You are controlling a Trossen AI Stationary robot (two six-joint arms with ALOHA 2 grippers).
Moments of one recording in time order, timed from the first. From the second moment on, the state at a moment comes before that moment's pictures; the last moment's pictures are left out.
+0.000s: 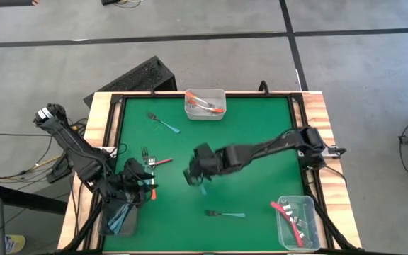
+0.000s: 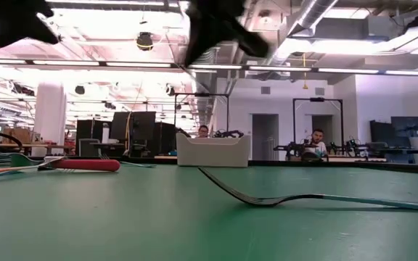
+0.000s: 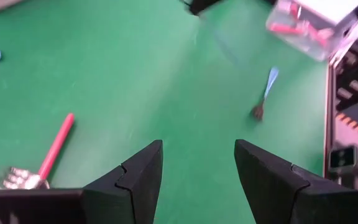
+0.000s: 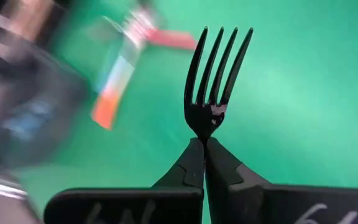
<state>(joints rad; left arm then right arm) -0.79 1.08 0.82 -0.72 -0.74 -1.20 0.20 2.00 1.79 -0.77 0.28 1.16</state>
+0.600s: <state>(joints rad) -0.56 0.89 0.82 -0.56 -0.83 -1.00 0.00 1.98 1.79 -0.15 -0.13 0.68</state>
